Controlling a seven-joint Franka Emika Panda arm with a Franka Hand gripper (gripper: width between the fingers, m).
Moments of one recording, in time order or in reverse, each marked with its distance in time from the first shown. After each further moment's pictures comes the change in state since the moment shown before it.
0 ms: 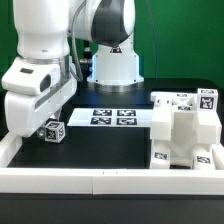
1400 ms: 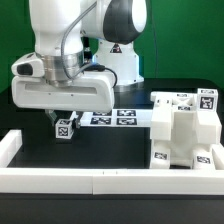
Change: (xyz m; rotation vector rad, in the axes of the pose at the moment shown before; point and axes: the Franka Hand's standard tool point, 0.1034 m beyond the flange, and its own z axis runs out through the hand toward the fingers) arm 0.022 -0.040 0.007 0.048 0.074 1.473
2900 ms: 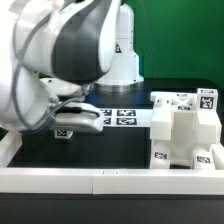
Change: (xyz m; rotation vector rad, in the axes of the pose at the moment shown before) arm 0.039 0.003 -0.011 0.074 -0.822 -0.003
